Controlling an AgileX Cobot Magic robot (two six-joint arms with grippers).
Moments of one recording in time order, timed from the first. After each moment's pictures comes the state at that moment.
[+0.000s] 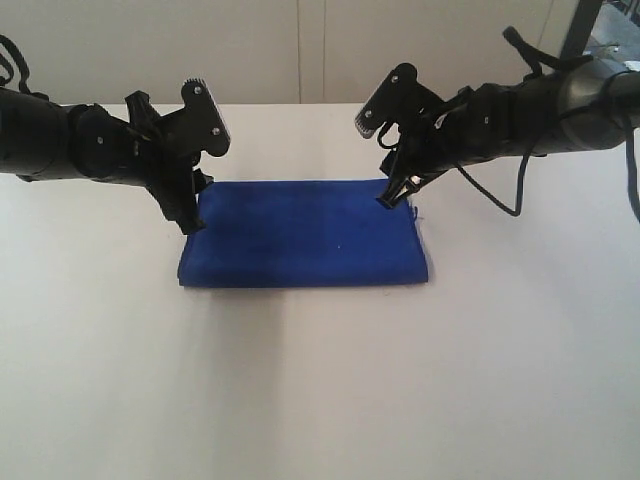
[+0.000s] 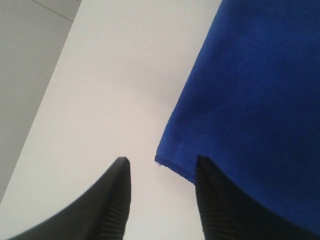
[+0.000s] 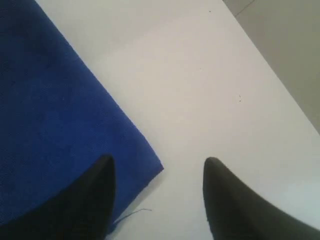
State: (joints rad) left arm -0.40 1.89 -1.14 -0.28 -0.01 1.15; right arm 0.33 2.00 -1.28 0.18 0.08 -0.83
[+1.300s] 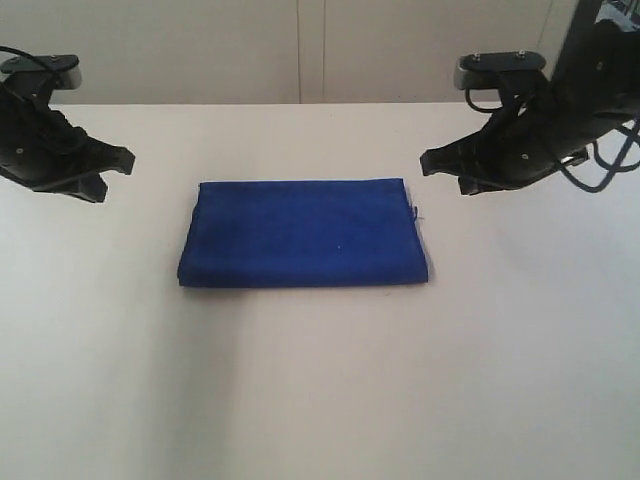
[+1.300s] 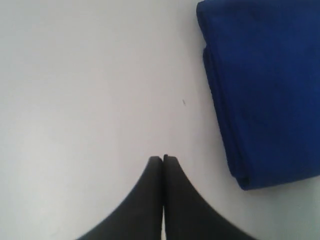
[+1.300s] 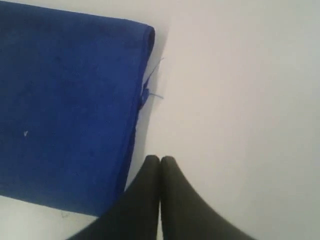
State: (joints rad) left arm -0.15 1.66 -1.16 -0.27 0.66 0.22; right arm 0.22 1.72 -1.16 0.18 0.51 -0.10
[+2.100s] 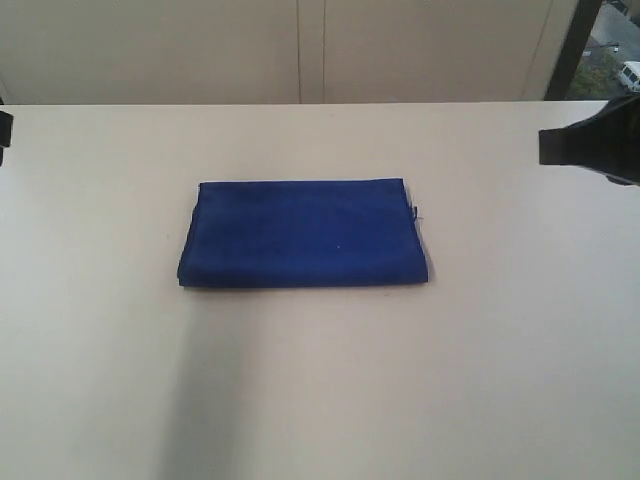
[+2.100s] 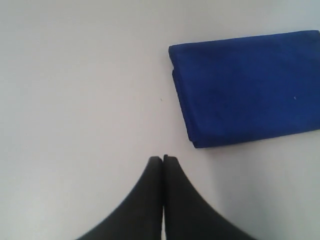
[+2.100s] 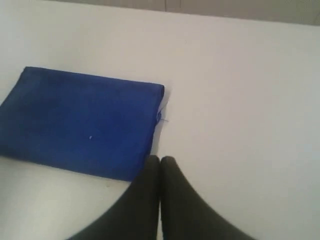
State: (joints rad) left arm -0.15 1.00 -0.89 -0.23 0.73 0.13; right arm 0.22 0.97 -0.78 0.18 0.48 -0.10
